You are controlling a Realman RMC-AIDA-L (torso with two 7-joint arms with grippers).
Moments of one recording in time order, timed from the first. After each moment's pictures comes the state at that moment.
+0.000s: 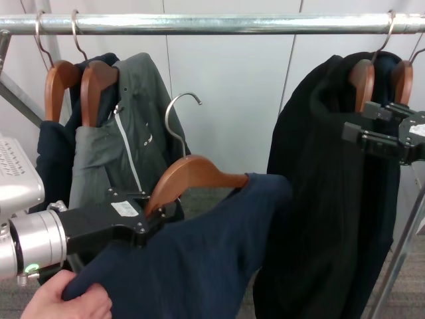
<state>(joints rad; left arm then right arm) -0.15 -2.06 1.46 1.01 1.49 1.05 -1.42 0.42 2.01 -0.70 -0.69 -1.70 -1.48 1.43</state>
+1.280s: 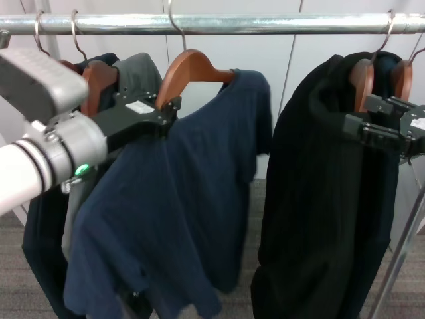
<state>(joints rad) -0.33 -2.06 1.58 1.02 1.21 0.60 -1.35 0.42 2.01 -0.70 -0.68 -1.67 -1.48 1.42</state>
